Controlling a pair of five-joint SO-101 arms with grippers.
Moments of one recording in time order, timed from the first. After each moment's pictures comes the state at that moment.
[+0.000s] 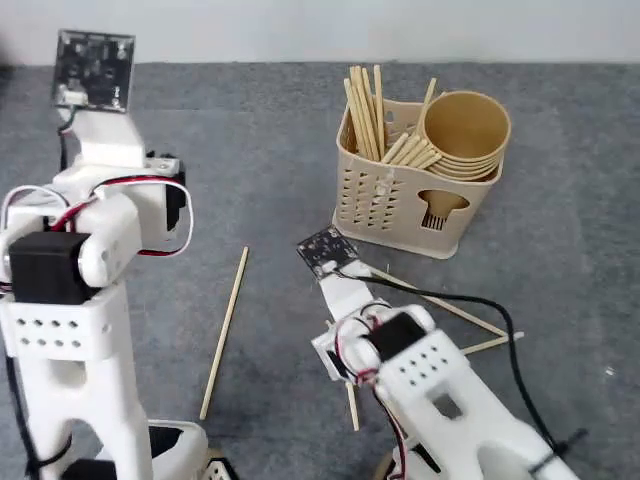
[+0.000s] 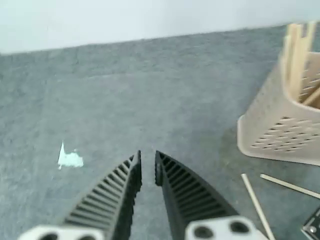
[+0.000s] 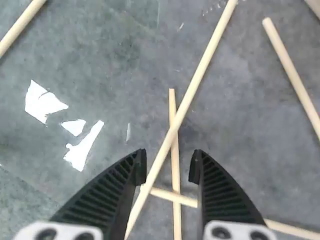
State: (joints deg) left arm -1.6 -27.8 -4.9 88.2 6.3; right arm -36.9 -39.1 57.7 62.3 -3.8
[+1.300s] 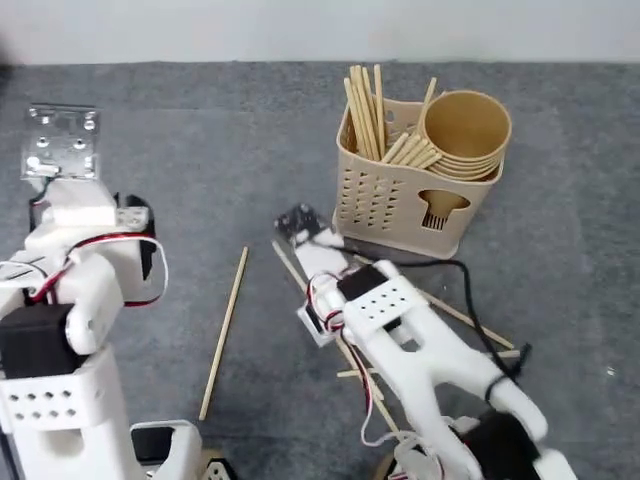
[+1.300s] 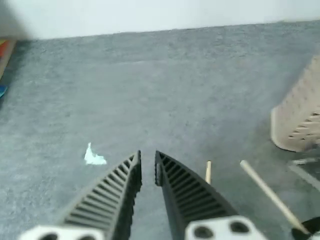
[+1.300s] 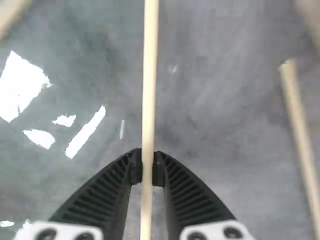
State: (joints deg) left arm -10.0 -45.1 14.7 83.7 2.8; right arm -34.5 -17.7 42.3 56.7 3.1
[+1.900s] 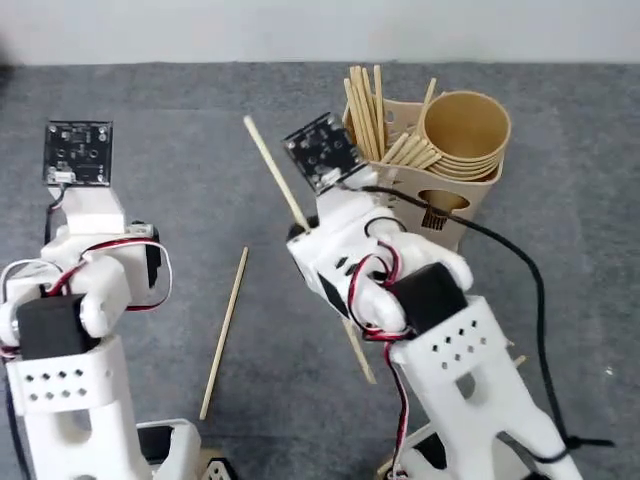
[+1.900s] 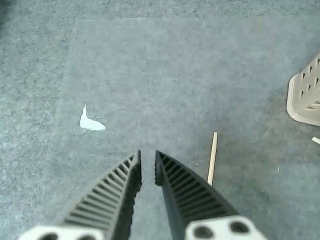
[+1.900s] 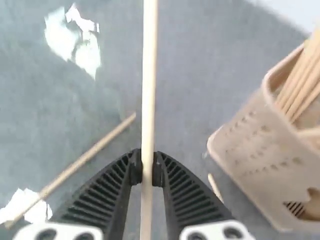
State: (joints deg) left arm -11.0 -45.5 23.8 83.2 2.7; right arm -34.5 -35.3 17.1 66.7 2.1
